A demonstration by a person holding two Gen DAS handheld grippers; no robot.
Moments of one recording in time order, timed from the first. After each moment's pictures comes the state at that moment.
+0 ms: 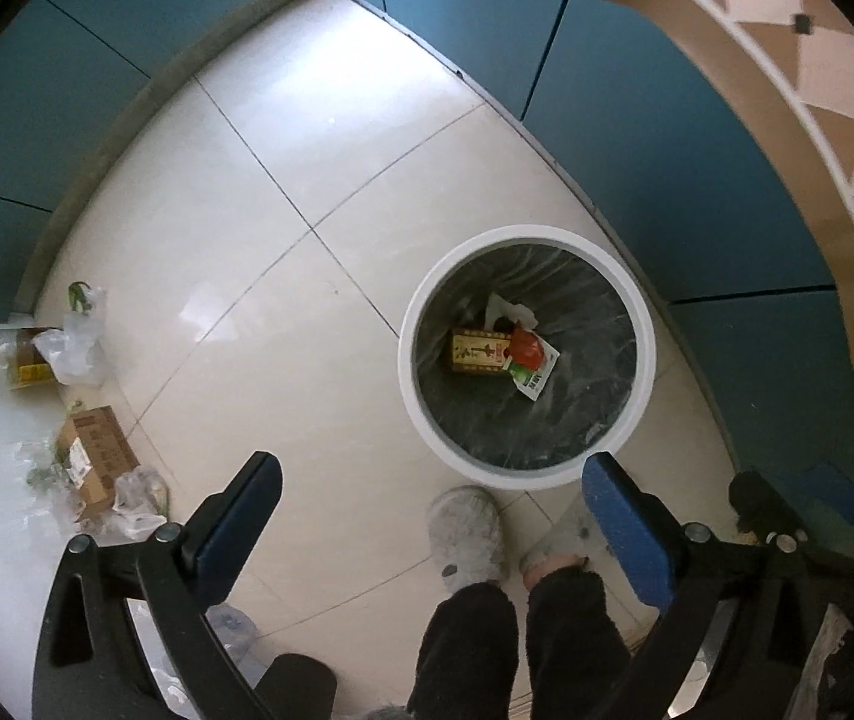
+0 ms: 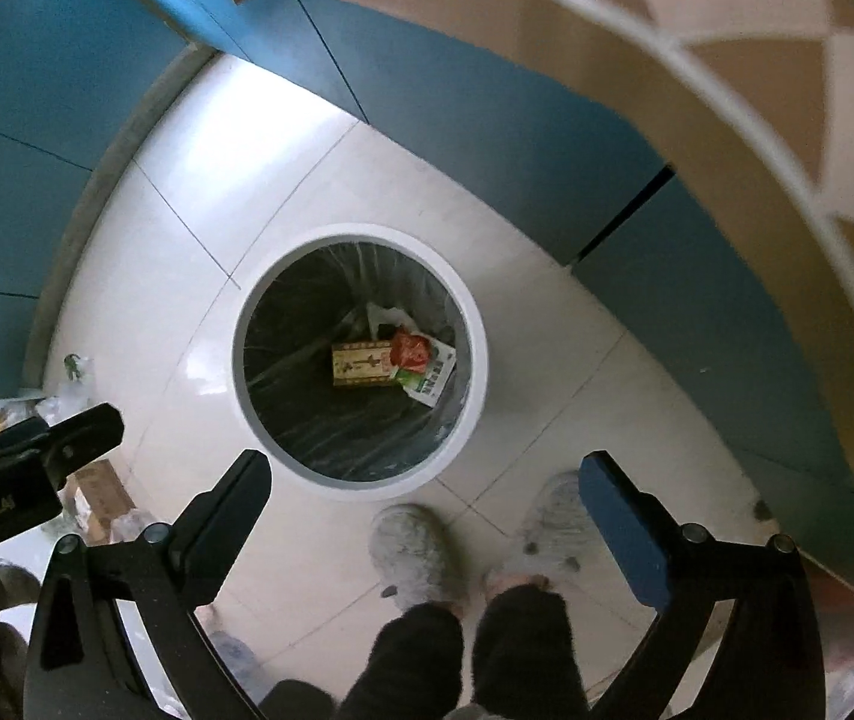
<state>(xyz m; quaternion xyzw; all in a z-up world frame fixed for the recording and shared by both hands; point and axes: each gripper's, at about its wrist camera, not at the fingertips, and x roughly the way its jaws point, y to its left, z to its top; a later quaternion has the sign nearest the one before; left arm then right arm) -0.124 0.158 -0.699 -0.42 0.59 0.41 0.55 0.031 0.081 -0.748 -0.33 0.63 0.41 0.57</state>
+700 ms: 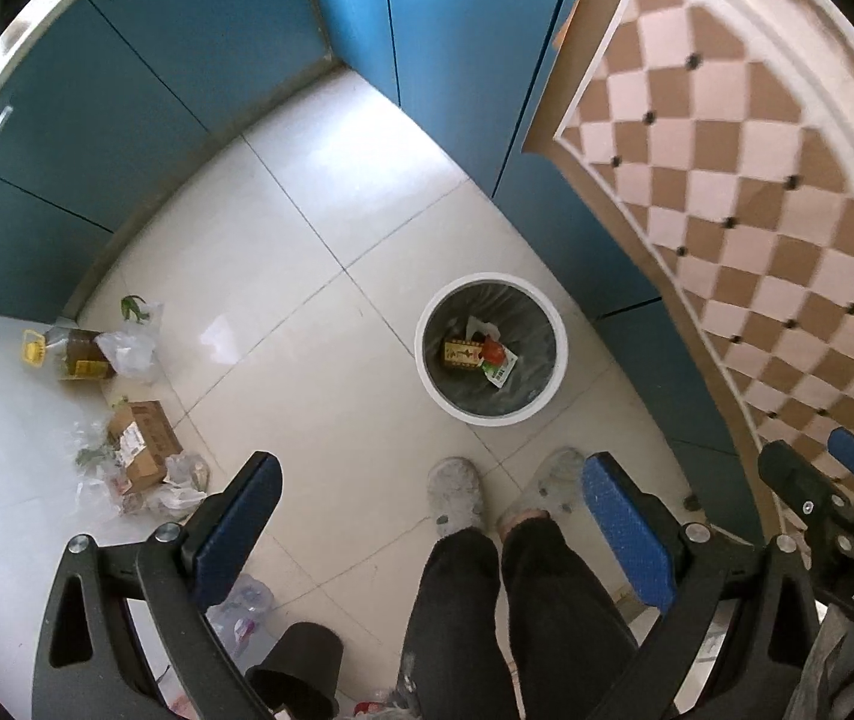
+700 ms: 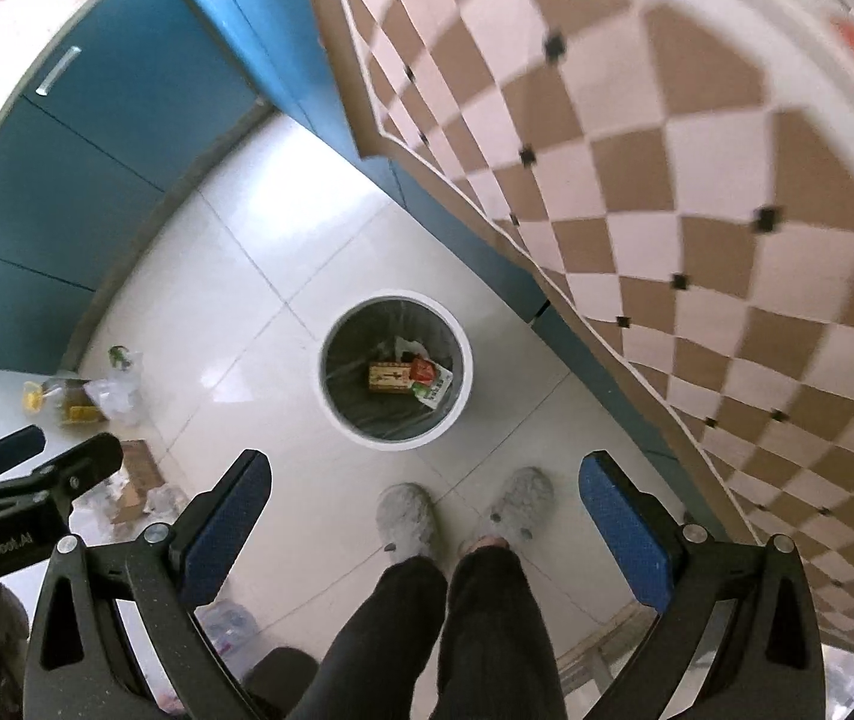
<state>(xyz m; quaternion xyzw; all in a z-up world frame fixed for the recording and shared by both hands) -0.151 0.105 -0.460 -0.42 0.55 0.43 0.59 0.020 0.044 -0.470 -0.33 0.58 0.45 0.59</state>
